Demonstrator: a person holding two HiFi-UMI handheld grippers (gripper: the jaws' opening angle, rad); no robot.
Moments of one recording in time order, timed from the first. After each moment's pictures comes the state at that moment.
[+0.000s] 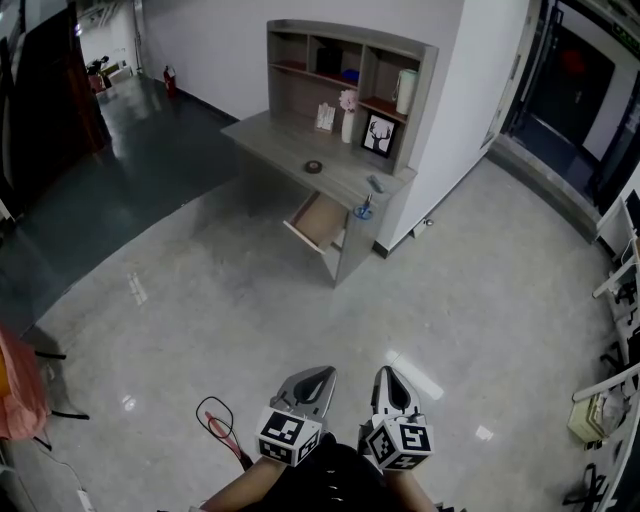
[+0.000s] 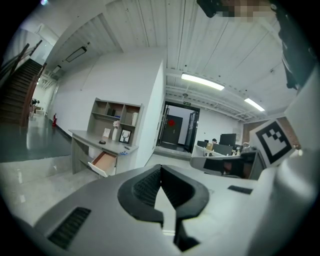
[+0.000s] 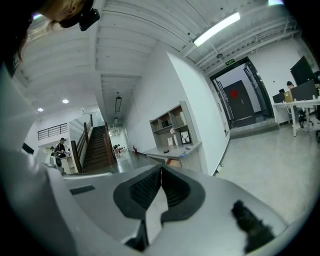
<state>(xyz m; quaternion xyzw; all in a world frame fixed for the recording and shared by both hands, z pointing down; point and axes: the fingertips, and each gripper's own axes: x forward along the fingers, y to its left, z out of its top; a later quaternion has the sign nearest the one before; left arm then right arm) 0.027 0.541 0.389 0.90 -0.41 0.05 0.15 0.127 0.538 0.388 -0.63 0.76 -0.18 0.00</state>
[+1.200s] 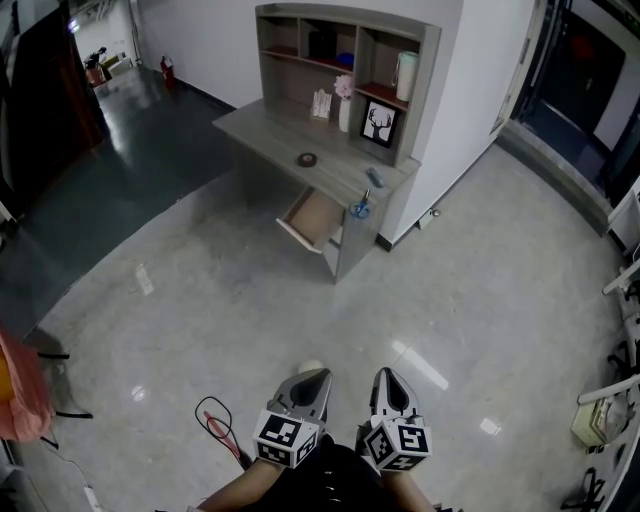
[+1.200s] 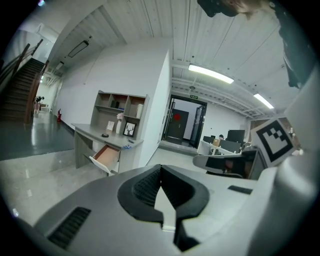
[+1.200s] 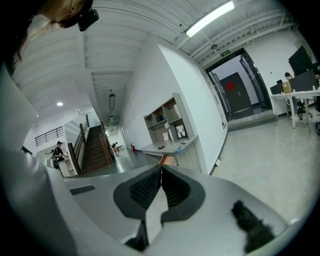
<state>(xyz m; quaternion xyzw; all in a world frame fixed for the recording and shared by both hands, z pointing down) 0.059 0.477 0.423 0.88 -0.43 0.08 0.18 0.168 0.473 0.425 -0.63 0.75 -0.22 0.00</state>
